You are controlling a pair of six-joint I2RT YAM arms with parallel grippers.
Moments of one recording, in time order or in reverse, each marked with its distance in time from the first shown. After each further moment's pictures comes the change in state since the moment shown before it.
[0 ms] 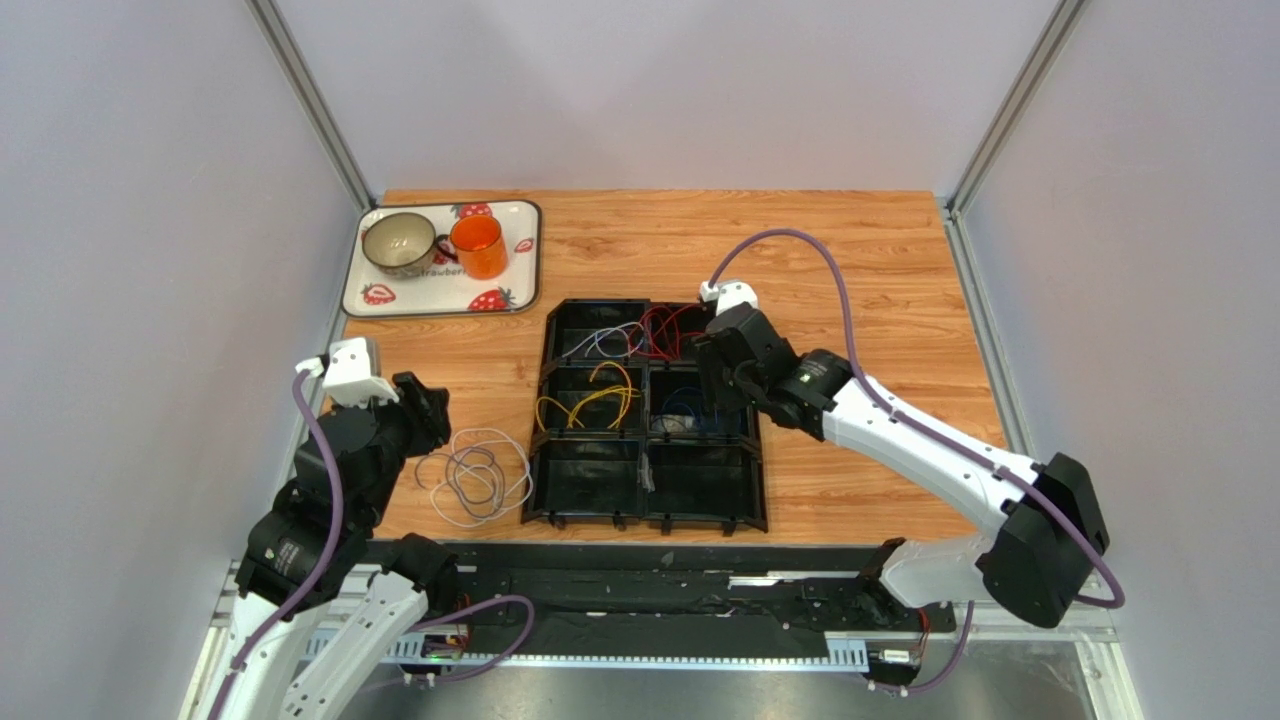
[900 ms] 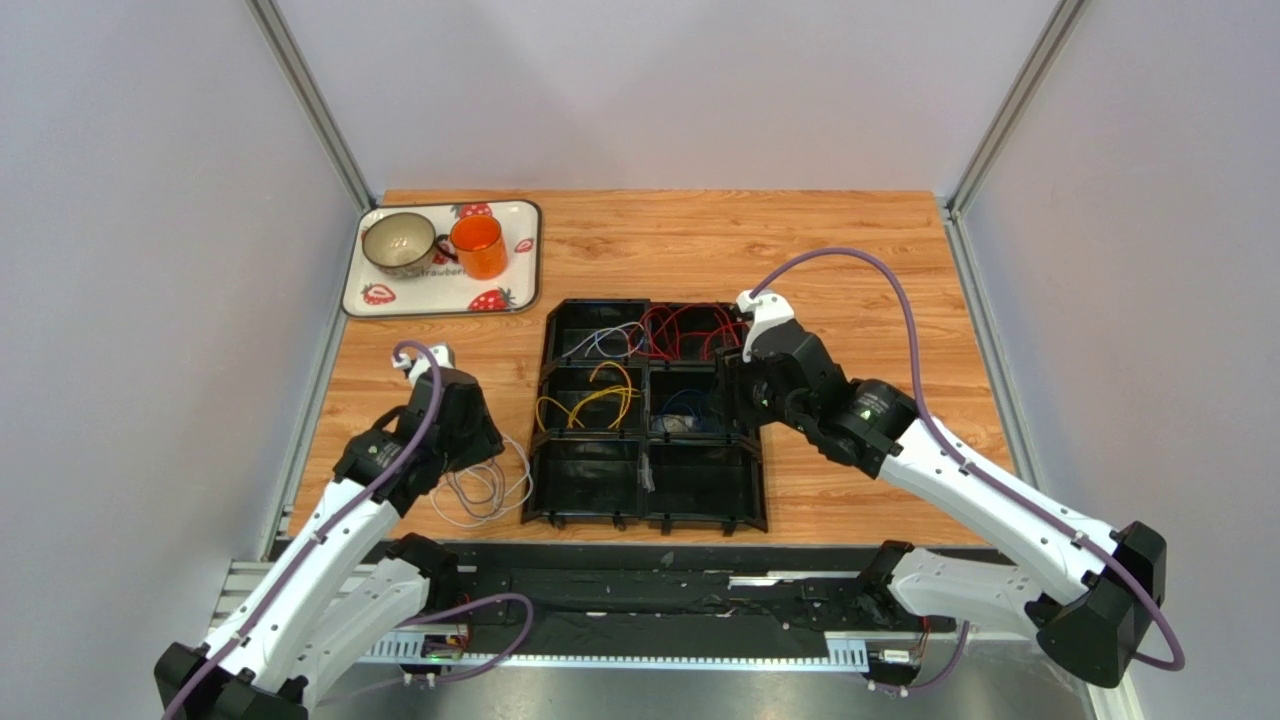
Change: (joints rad) left arm 0.000 0.351 -0.170 -0.032 0.129 -0.303; right arm 0.026 -0.254 -0.066 -0.037 -0.105 0.080
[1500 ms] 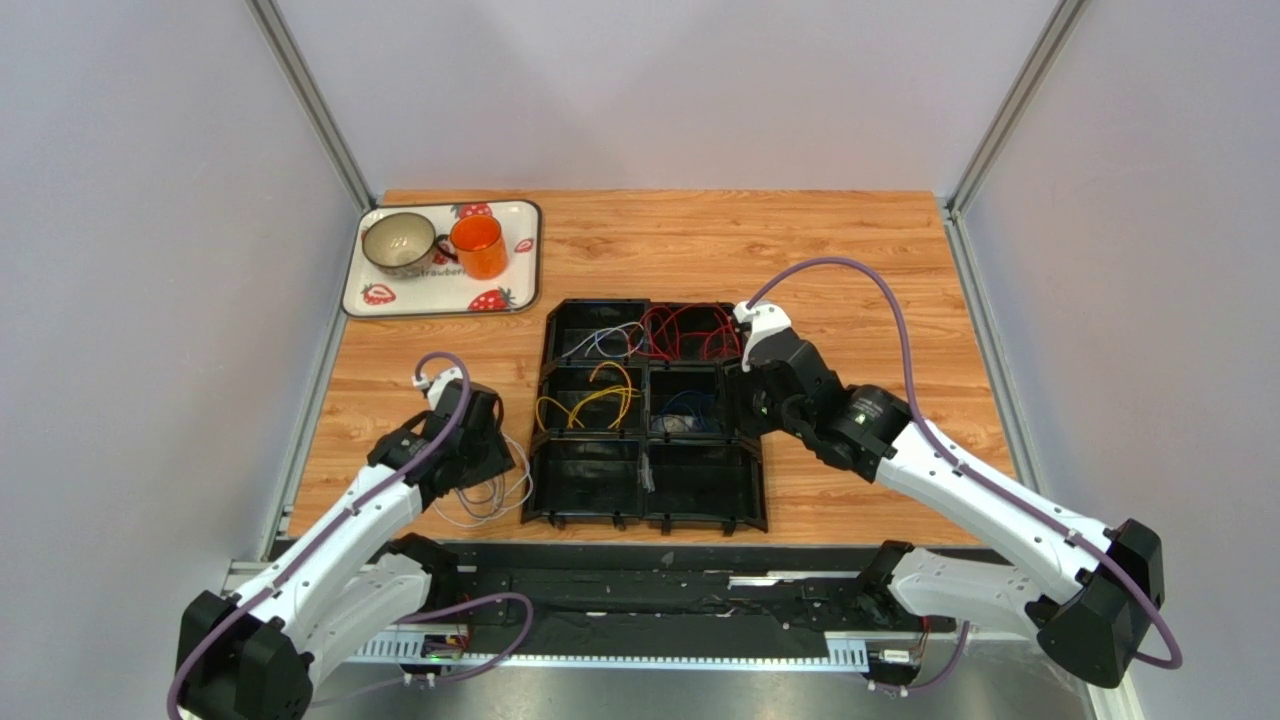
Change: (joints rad) left arm 0.000 0.114 -0.154 0.115 0.033 -0.082; right arm 0.001 -0.007 -0.054 0.004 -0.003 -0.006
